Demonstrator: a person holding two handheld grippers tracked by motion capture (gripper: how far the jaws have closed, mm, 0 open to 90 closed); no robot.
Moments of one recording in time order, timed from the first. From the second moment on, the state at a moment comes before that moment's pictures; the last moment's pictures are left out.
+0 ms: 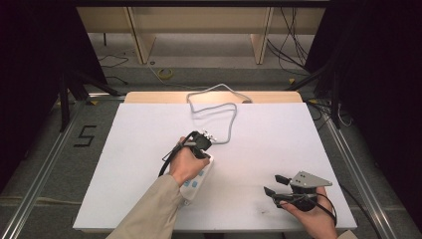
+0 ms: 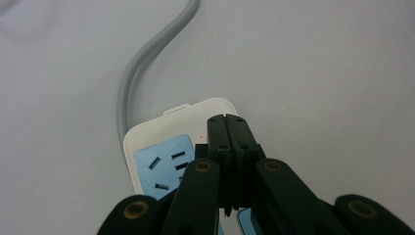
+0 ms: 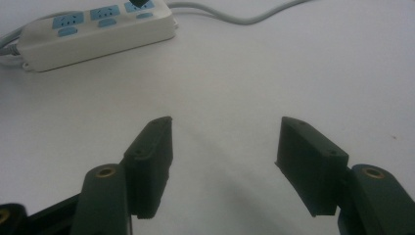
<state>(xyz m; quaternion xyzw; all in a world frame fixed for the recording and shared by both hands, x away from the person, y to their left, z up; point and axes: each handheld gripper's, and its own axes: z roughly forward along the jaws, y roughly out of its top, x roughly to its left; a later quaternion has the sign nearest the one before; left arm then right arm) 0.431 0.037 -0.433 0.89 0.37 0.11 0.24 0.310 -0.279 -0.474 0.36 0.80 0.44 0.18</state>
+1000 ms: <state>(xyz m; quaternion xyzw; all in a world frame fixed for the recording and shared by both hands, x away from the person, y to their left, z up) 0.434 0.034 -0.439 0.89 0.38 0.10 0.23 0.310 -0.279 -0.474 0.36 0.80 0.44 0.18</state>
